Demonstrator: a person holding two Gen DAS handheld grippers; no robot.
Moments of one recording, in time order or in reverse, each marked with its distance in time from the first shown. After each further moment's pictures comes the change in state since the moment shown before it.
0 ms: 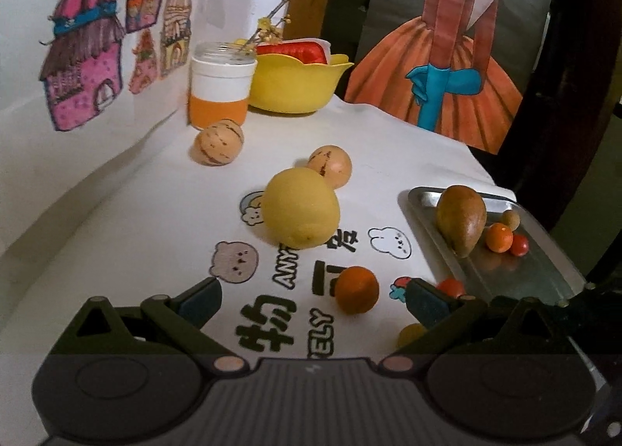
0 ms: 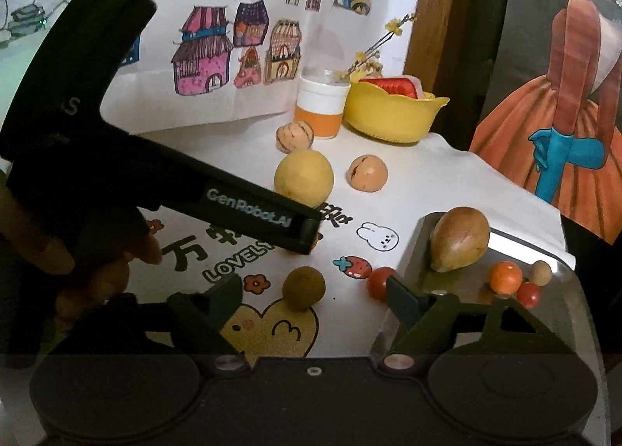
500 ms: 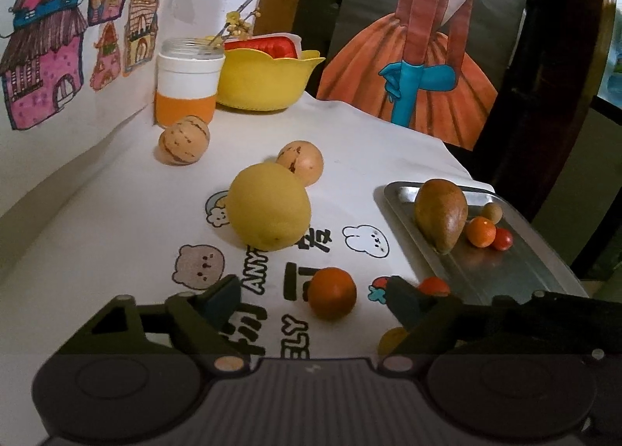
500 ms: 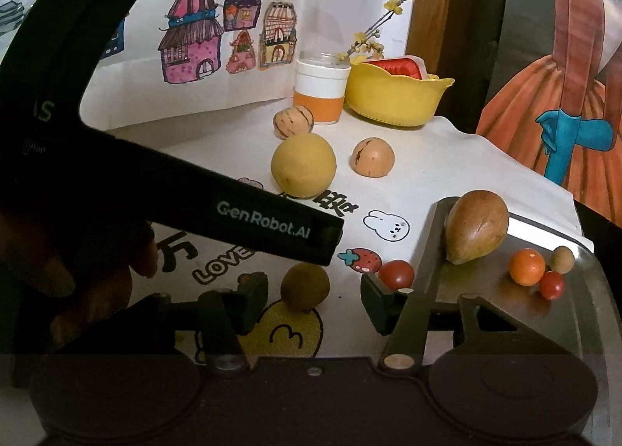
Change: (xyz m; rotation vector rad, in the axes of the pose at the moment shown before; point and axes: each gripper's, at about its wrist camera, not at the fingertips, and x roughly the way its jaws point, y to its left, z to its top) left arm 0.014 -0.005 -0.002 0.032 -0.003 -0.081; right arm 0.022 -0.003 -0.002 0.039 0.029 0.022
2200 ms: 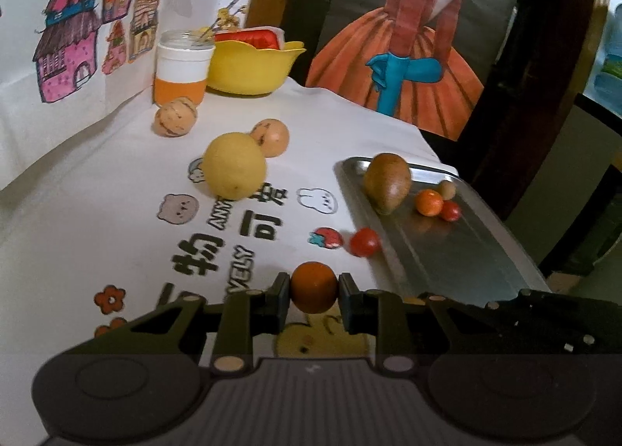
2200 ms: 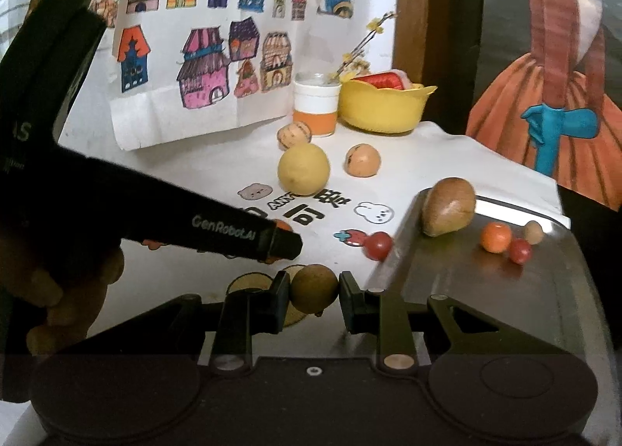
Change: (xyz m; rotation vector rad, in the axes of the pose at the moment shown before) left arm -0.053 -0.040 -0.023 -0.037 0.044 -0.007; right arm -0.069 -0.012 -0.025 0.077 -0.064 0.017
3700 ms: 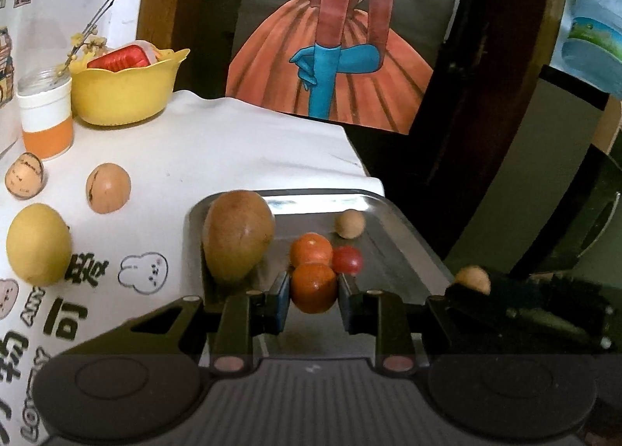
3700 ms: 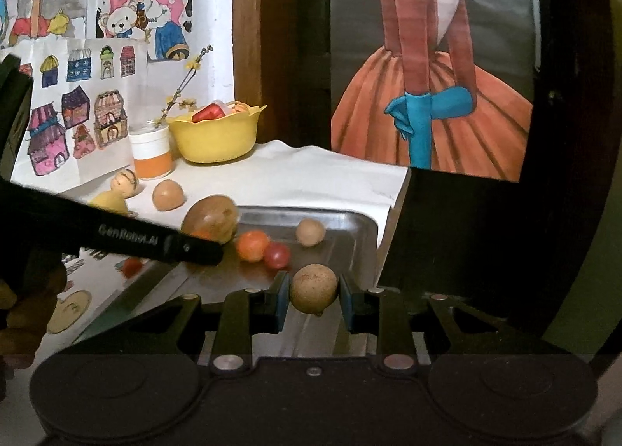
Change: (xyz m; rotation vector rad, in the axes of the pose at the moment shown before) left arm 0.097 -0.113 0.040 0.108 -0.007 -0.076; right arm -0.021 -0.183 -0.017 0.151 -0.092 -0.211
